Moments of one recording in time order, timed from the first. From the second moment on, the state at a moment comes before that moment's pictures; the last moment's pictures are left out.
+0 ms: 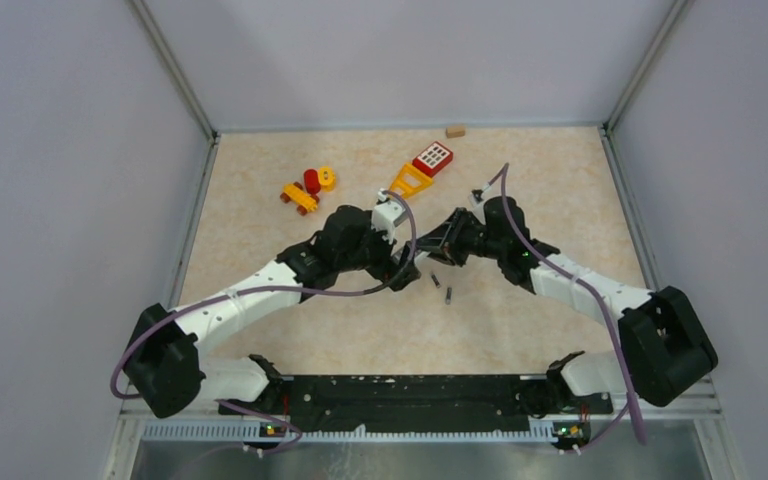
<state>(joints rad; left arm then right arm) -0.76 1.27 0.87 -0.15 0.24 -0.17 0.55 1.34 0.72 0.18 -0.48 1.22</state>
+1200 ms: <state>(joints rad) -0.98 1.36 0.85 0.06 -0.18 0.44 0.51 1.37 0.93 -0.33 -0.37 1.60</state>
